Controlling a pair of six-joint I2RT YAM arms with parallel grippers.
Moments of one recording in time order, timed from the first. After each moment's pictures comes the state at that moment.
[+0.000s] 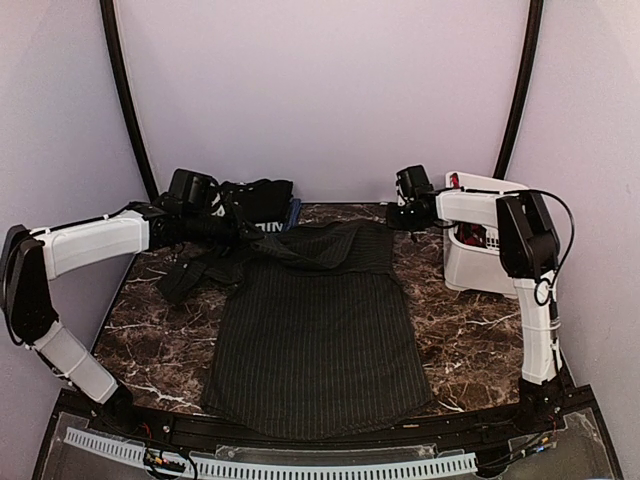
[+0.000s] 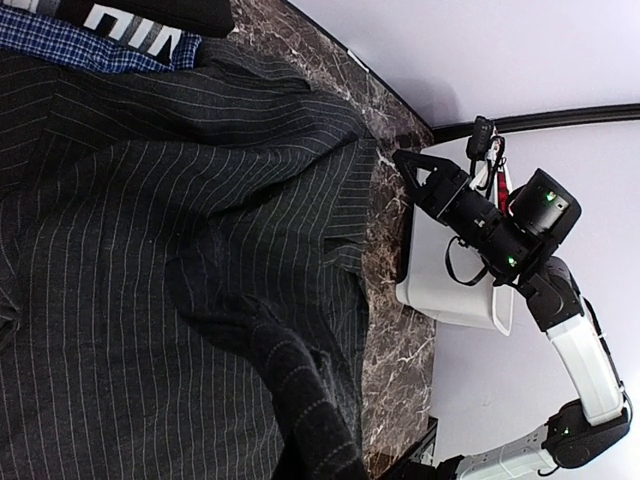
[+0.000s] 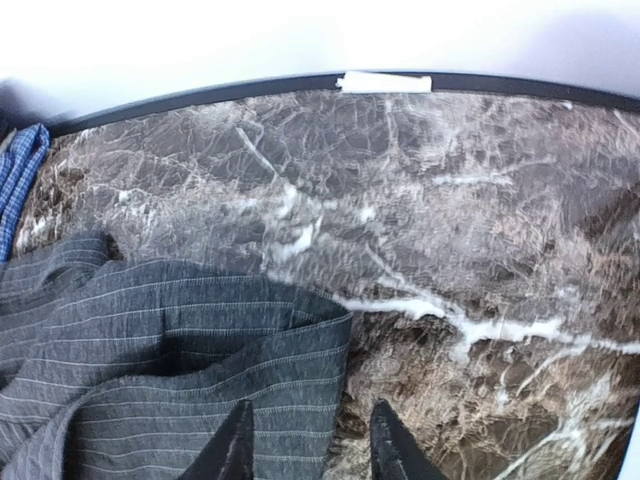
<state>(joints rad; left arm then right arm) -0.46 1.52 1.13 -0.23 0.38 -0.96 0.40 2.25 1.76 -0.30 0.10 0.33</state>
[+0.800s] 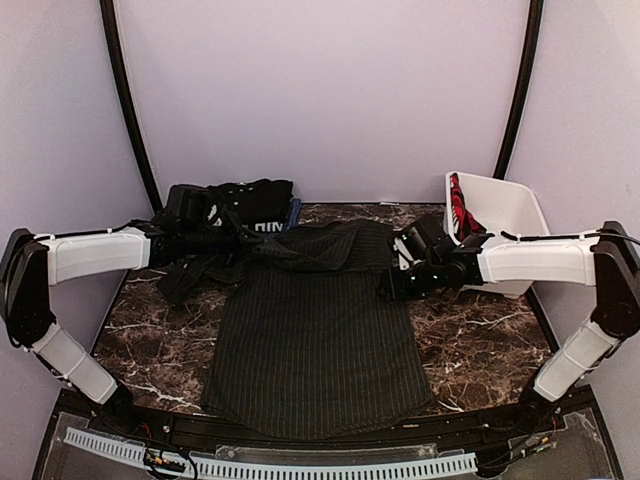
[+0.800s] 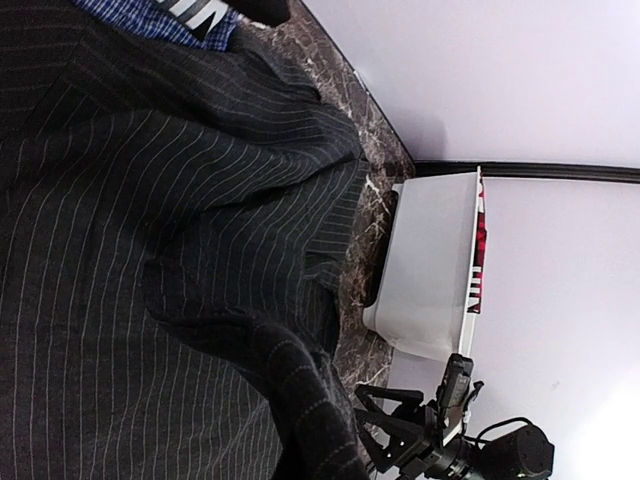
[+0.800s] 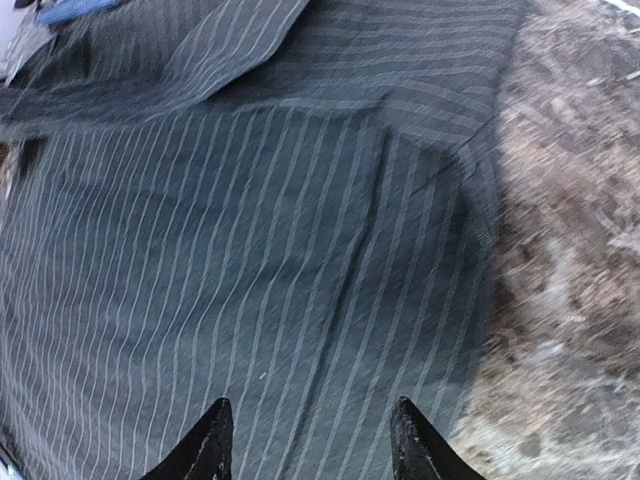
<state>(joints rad) -0.47 1.51 0.99 -0.01 0.37 -1.17 0.73 1.56 0.98 -0.36 0.03 0.47</state>
